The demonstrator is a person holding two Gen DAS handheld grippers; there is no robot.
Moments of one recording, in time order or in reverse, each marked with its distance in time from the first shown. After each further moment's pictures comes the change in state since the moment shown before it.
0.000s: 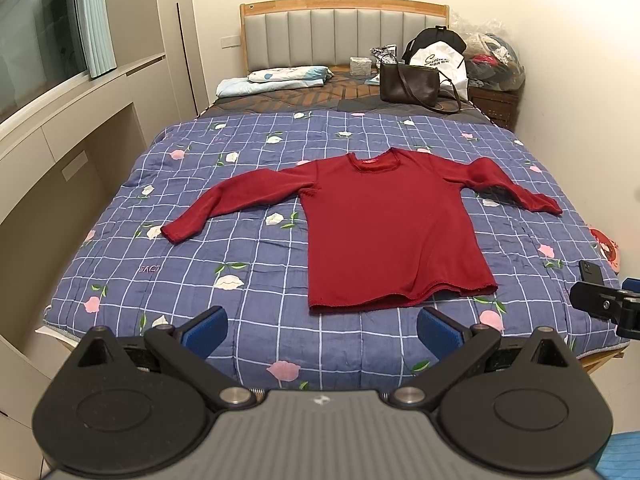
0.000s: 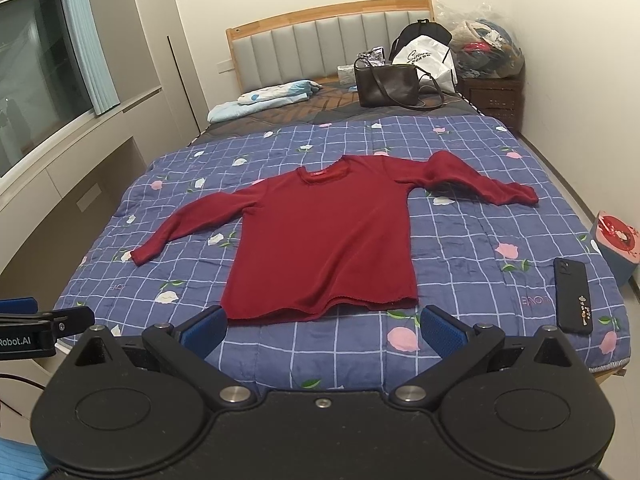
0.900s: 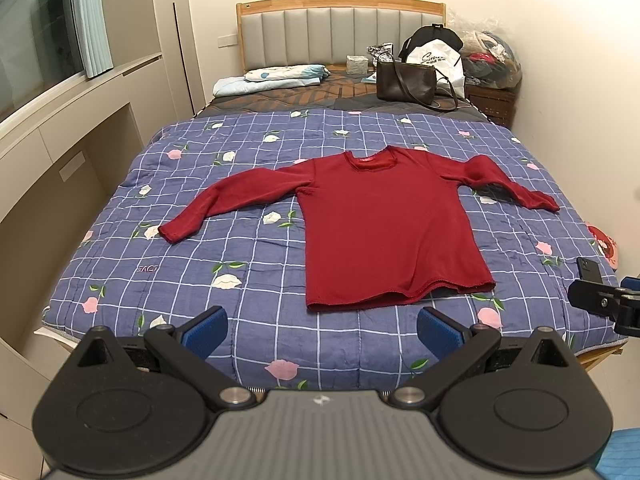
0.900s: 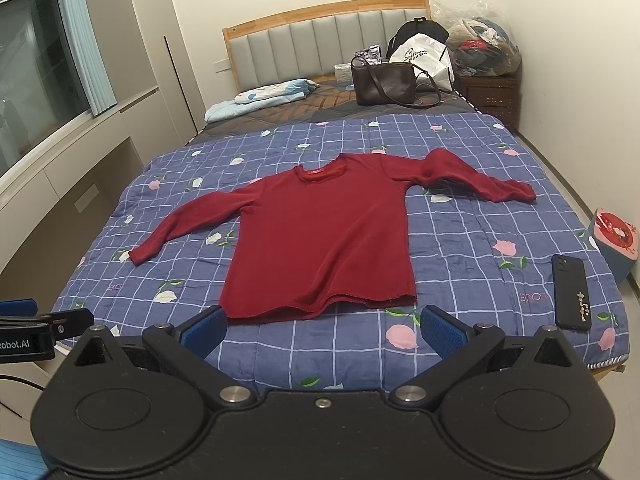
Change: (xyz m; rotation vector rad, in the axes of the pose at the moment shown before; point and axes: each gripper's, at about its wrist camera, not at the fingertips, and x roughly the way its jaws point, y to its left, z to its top) left arm -0.003 -0.003 -0.004 0.001 0.006 0.000; right arm 0.000 0.001 0.000 -0.002 0.001 0.000
